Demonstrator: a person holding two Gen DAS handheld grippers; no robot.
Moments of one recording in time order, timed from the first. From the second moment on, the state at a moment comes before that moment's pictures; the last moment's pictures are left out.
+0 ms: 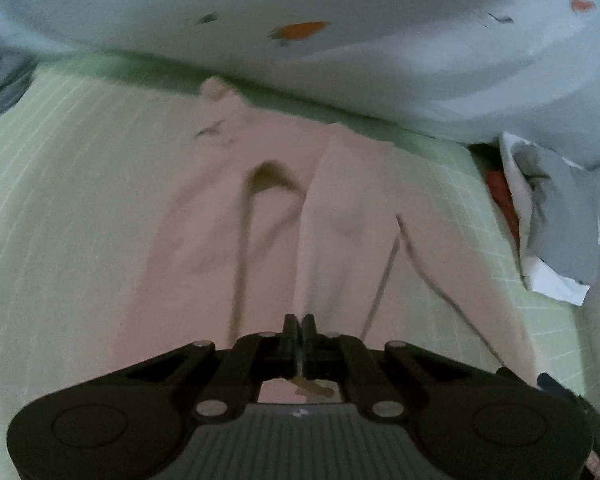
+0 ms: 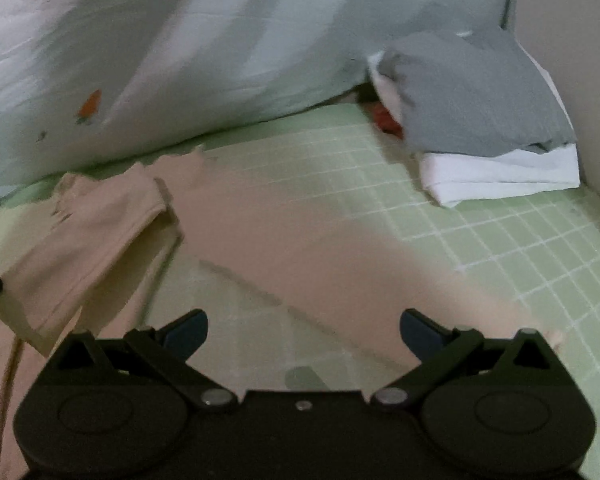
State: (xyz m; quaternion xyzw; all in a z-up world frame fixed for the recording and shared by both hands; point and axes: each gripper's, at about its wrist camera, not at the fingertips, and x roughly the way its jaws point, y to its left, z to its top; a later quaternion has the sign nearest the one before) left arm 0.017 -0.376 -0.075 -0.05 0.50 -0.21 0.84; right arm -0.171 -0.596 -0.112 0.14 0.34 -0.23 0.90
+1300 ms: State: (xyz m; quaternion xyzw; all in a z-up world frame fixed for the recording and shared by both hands) left arm -0.018 -0.322 -0.062 -0.03 0.49 -0.16 0.86; right arm -0.217 -0.547 -0.098 0.19 0.32 -0.27 0.89
